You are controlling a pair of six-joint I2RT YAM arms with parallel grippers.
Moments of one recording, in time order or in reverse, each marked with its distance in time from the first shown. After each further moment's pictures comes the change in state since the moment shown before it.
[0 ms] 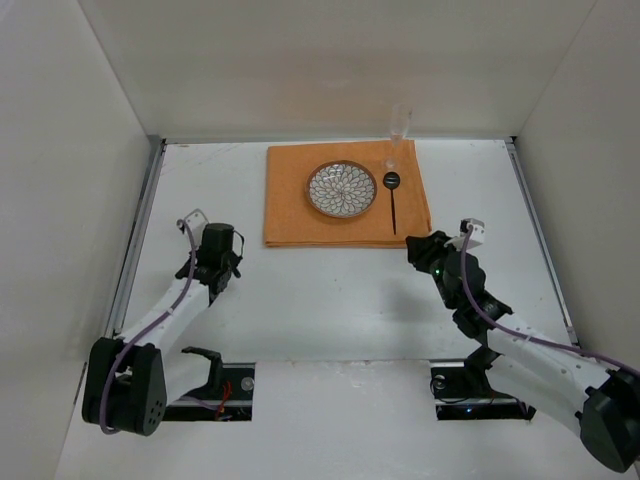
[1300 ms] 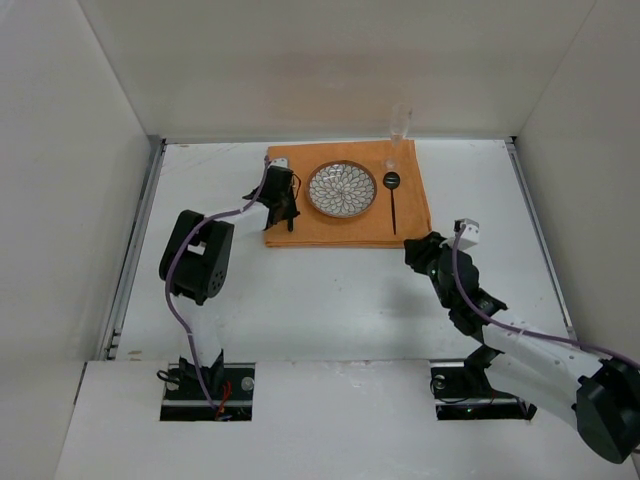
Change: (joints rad) left arm -0.187 0.848 0.724 0.158 0.272 0.309; right arm 0.002 0.063 0.000 -0.002 0.014 -0.012
